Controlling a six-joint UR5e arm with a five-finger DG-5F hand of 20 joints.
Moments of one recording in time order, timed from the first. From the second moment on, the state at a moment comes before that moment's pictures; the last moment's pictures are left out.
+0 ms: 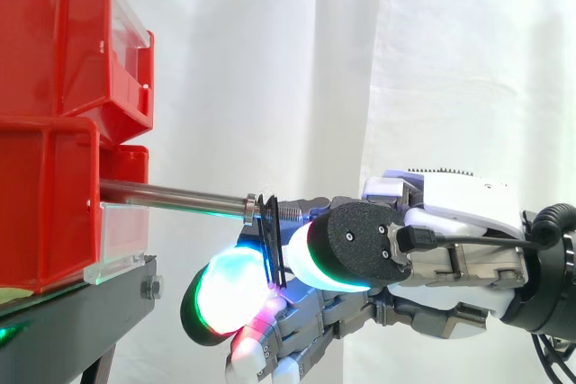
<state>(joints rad) 0.14 -2.38 -1.32 -2.31 -1.43 -0.74</state>
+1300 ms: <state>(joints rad) 0.13 -2.38 -1.32 -2.31 -1.44 -0.74</state>
